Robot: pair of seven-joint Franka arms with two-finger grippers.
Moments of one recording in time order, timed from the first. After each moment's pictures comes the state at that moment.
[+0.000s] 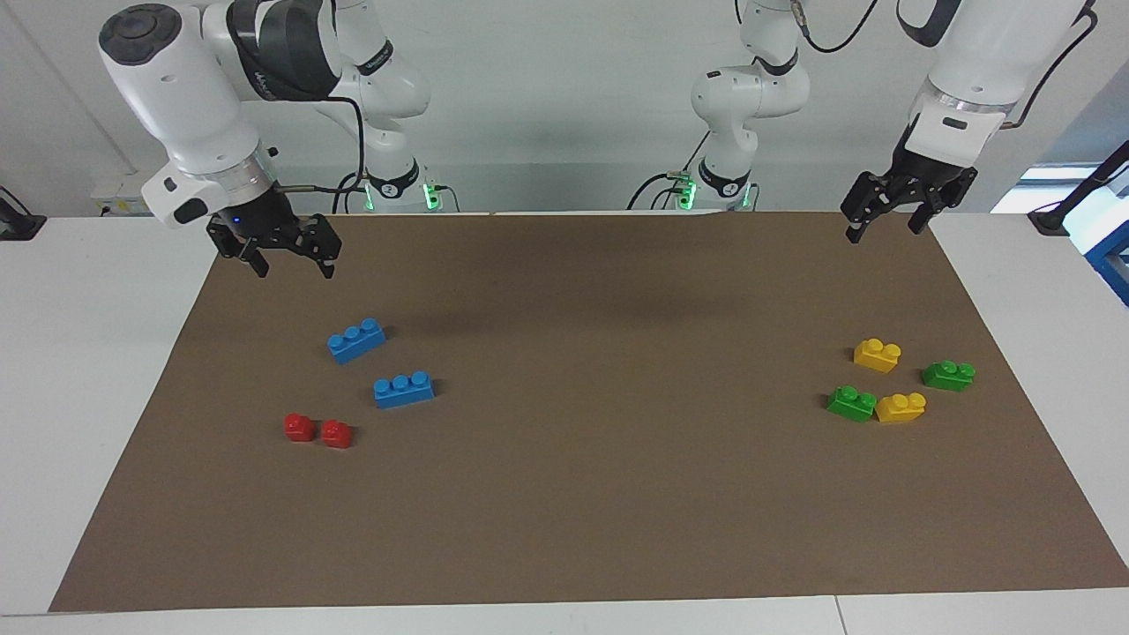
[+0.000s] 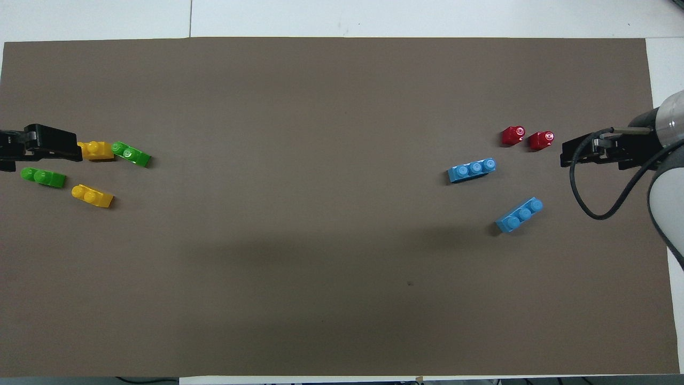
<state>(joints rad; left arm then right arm) 0.04 -0.04 -0.12 -1.58 0.02 1.60 -0.16 -0.04 -0.01 0.05 -1.70 0.02 1.68 0.08</state>
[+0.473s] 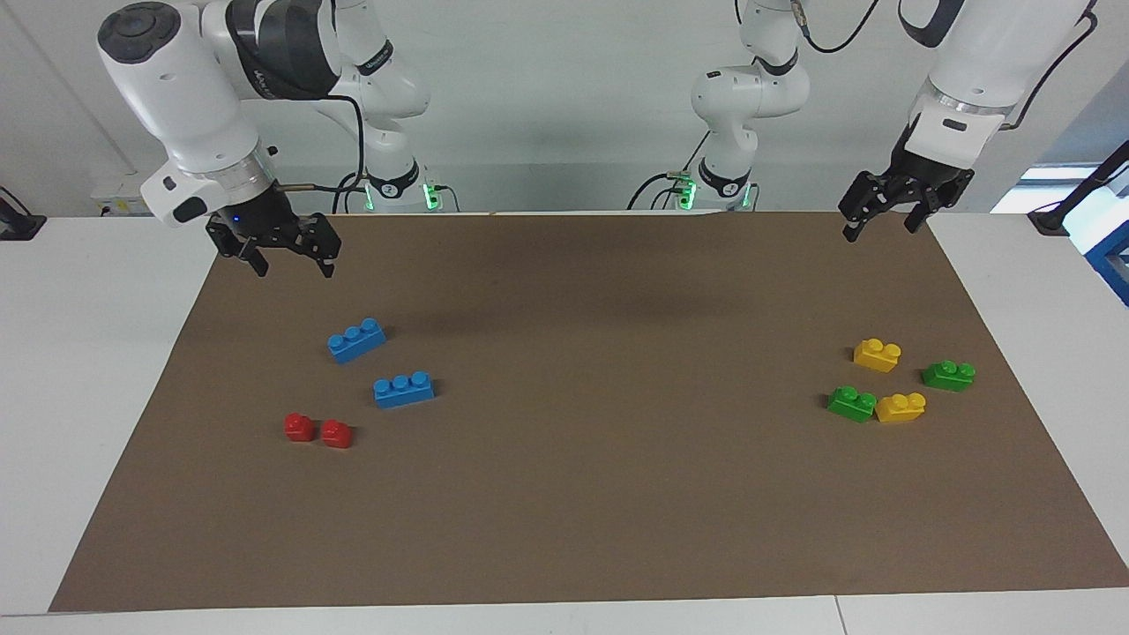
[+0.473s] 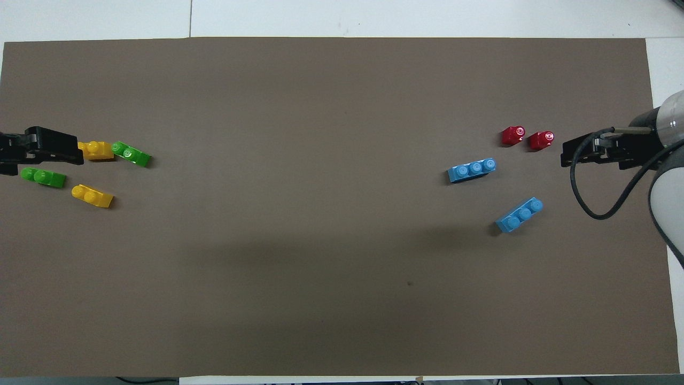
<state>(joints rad) 0.04 -0.04 -0.12 -1.58 0.01 1.58 -0.16 -0.04 0.00 0.05 -1.70 0.02 1.68 0.08</state>
